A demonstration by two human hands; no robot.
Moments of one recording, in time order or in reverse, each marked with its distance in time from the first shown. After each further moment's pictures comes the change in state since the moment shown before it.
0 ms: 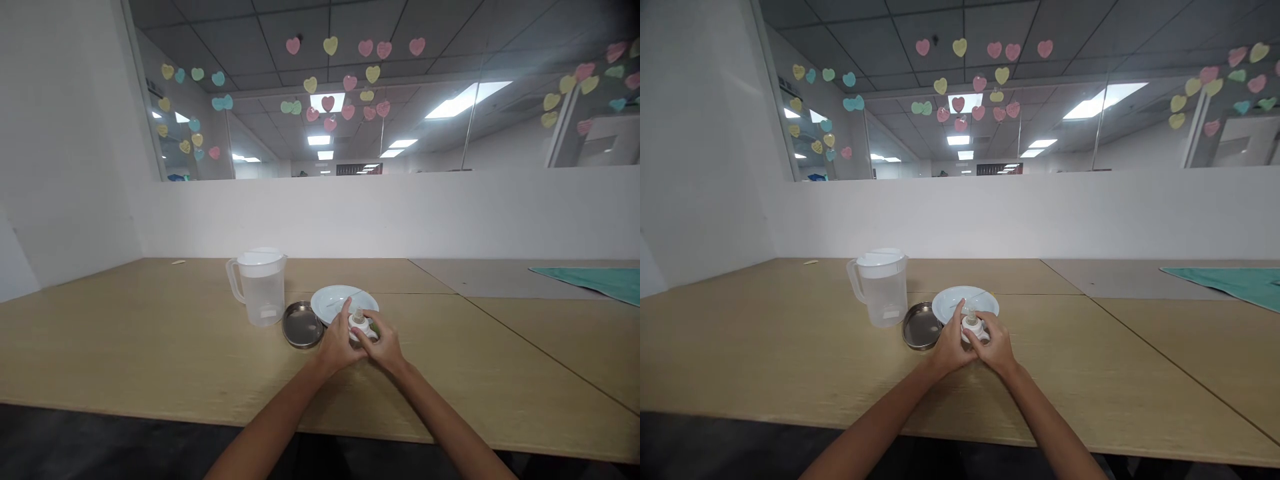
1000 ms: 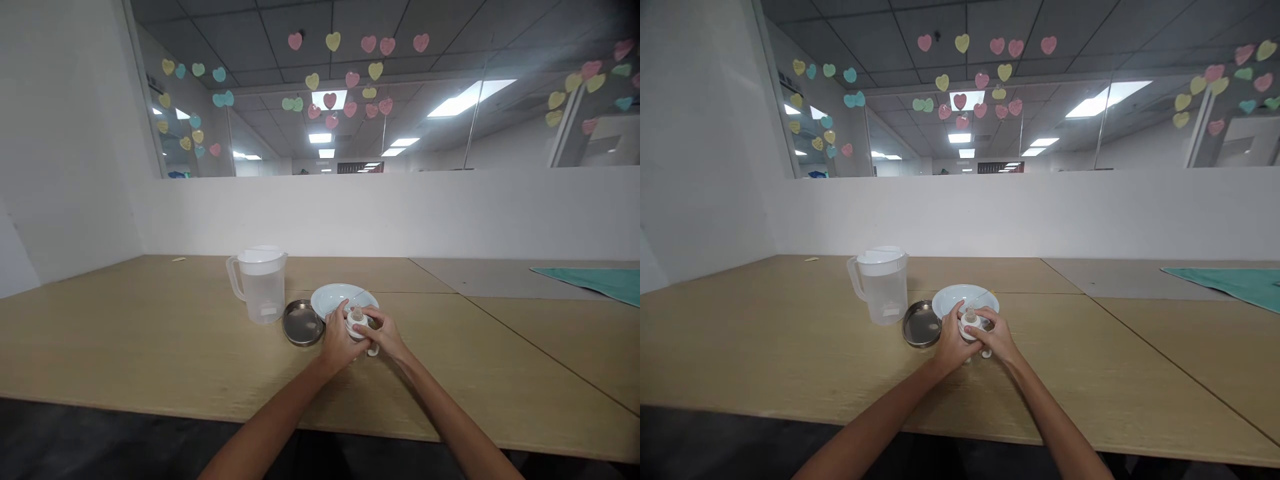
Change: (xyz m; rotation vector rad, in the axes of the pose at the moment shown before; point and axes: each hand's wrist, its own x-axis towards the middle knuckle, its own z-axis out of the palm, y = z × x) left_hand -0.001 0.008 0.008 0.031 0.191 -0.174; right_hand 0.019 -0.006 -0.009 0.583 -0.210 0.516
